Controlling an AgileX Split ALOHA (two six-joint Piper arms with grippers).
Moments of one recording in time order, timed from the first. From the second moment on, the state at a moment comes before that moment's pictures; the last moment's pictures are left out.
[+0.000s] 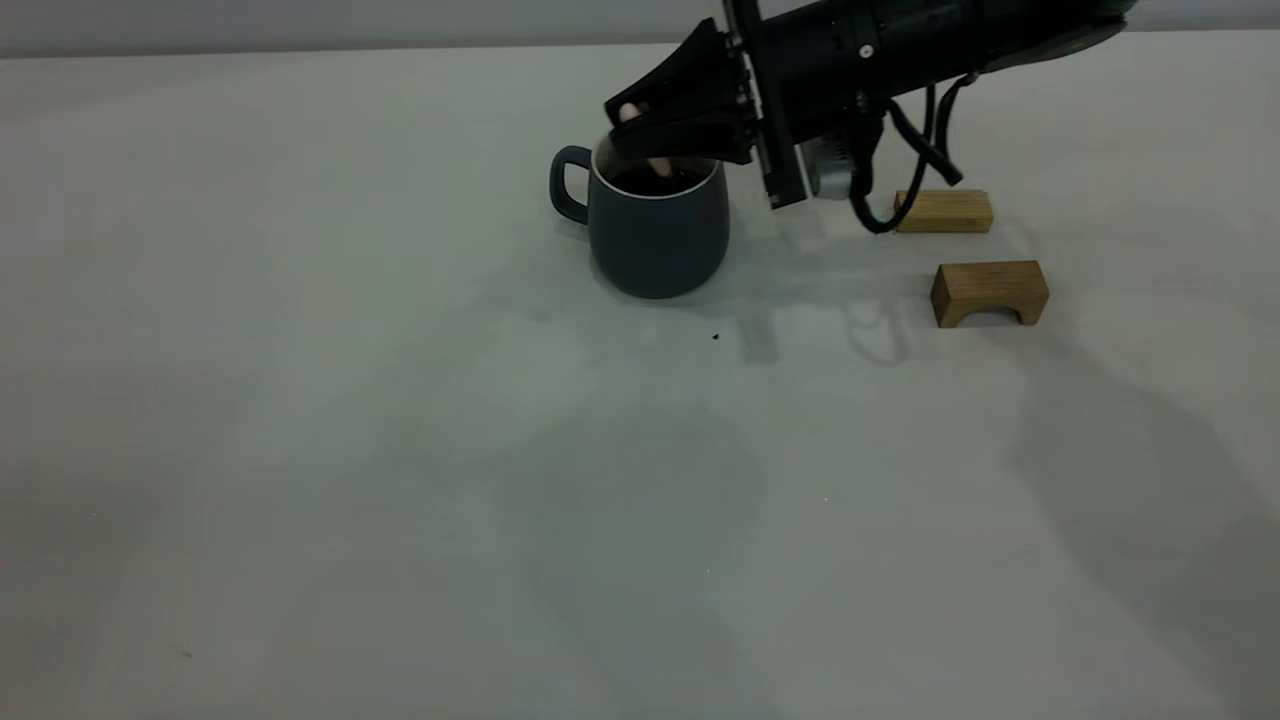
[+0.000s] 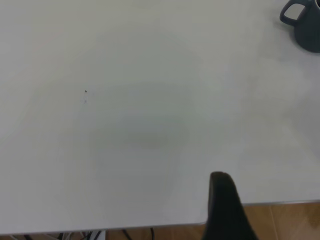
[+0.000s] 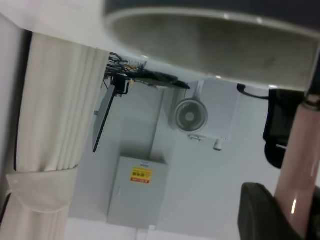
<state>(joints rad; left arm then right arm) -0.01 -0.02 -0.49 -0.04 1.13 0.01 0.23 2.65 -1.74 1.55 1.16 0.43</state>
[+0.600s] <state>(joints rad) -0.01 -0.02 -0.49 -0.04 1.13 0.01 0.27 2.65 -1.74 1.75 1.00 0.40</state>
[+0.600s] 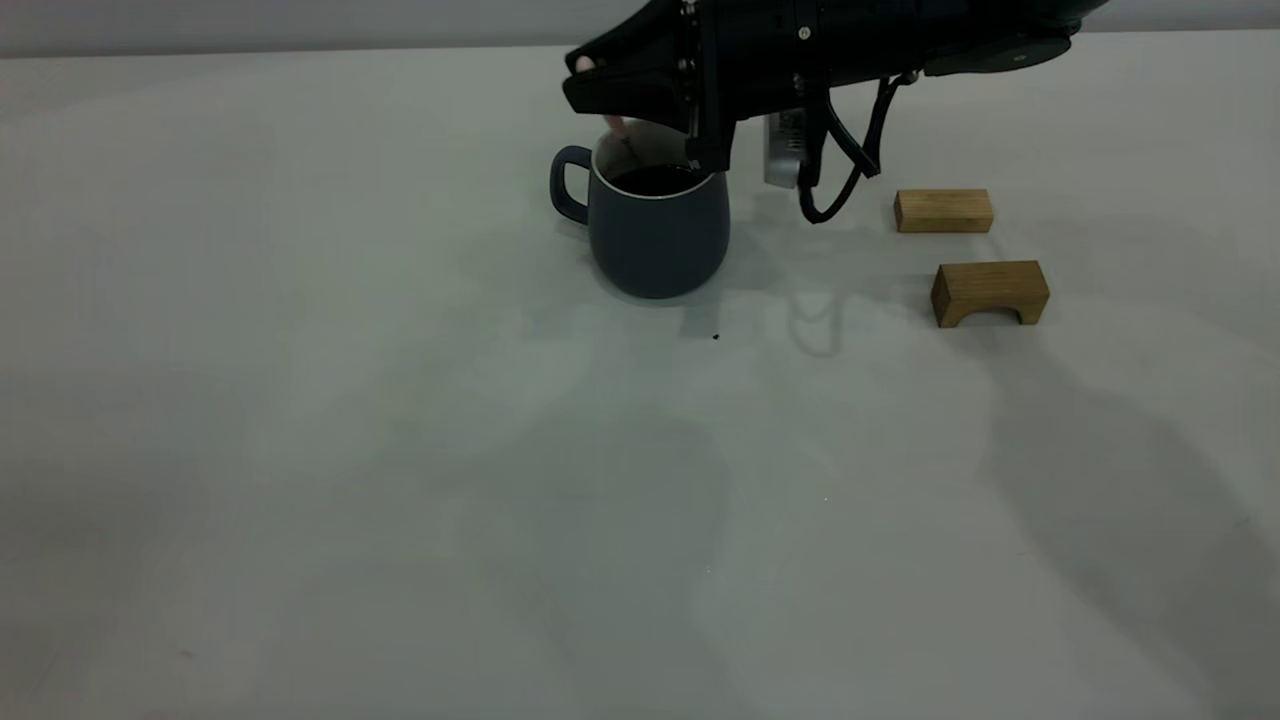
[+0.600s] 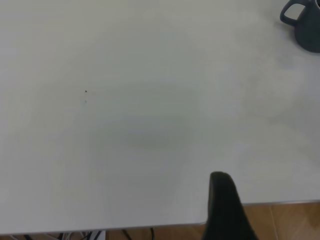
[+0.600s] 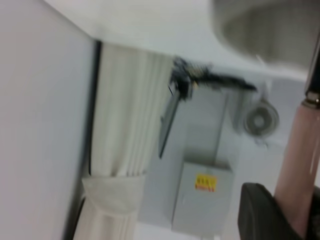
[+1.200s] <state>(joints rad) -0.01 -0.02 -0.49 -0.04 1.13 0.01 0.22 2.65 -1.74 1.61 1.15 0.23</state>
